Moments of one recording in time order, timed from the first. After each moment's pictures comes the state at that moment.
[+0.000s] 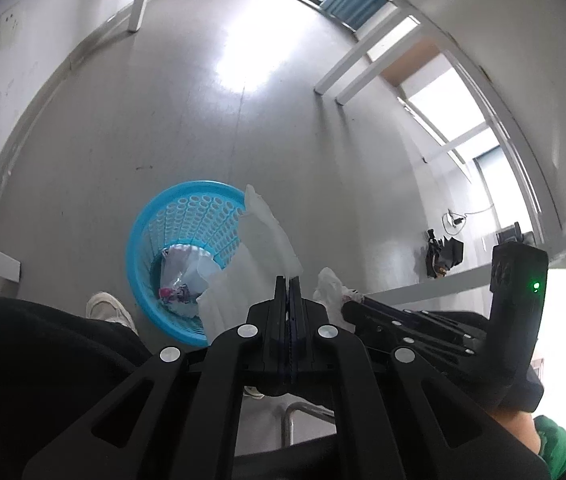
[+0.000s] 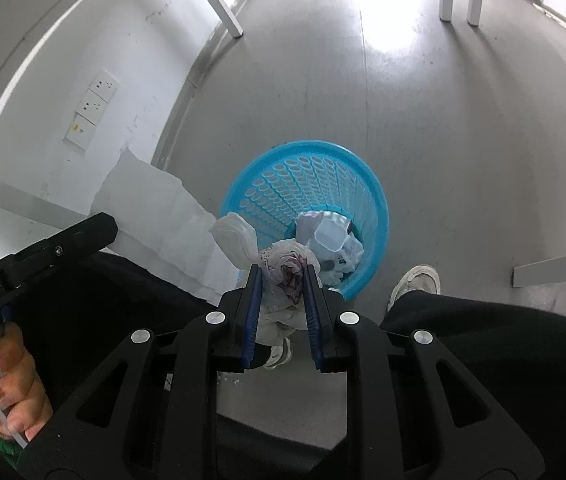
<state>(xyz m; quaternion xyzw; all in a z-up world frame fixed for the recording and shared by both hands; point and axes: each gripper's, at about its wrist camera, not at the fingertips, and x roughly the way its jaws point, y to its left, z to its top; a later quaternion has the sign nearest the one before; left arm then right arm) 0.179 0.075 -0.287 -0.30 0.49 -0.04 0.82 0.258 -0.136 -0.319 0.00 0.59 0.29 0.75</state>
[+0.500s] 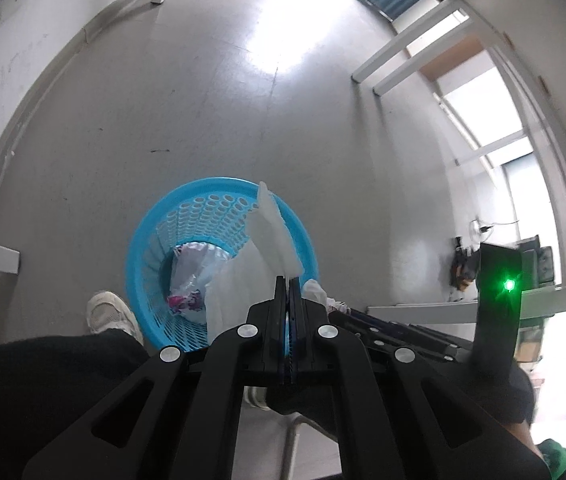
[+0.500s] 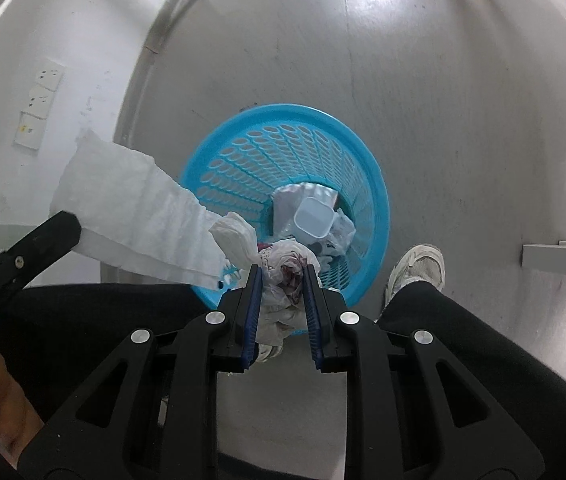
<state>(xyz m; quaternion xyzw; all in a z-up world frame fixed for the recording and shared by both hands) 0.239 0.077 -0.335 -0.30 0.53 0.01 0.79 0.328 -0.104 -0.402 -0.01 0.67 0.24 0.70</state>
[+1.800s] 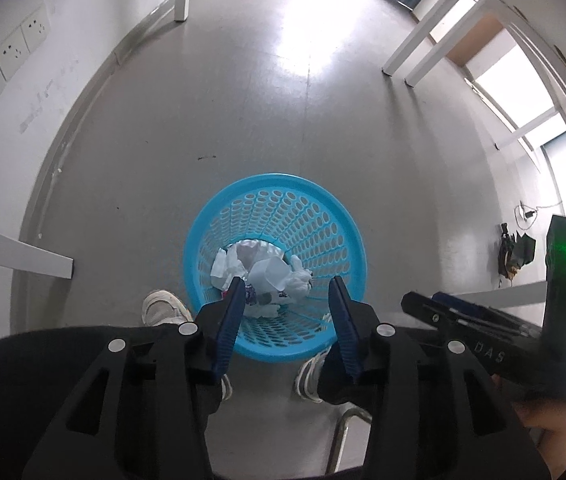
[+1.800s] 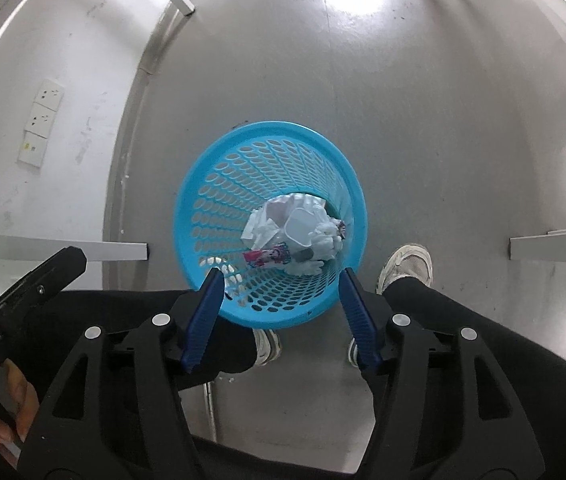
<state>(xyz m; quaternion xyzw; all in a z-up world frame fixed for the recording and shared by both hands) 0.211 0.072 -0.315 -0.22 0.55 0.06 0.80 0.311 -0.136 -0.366 0.01 0.65 0.23 0.72</state>
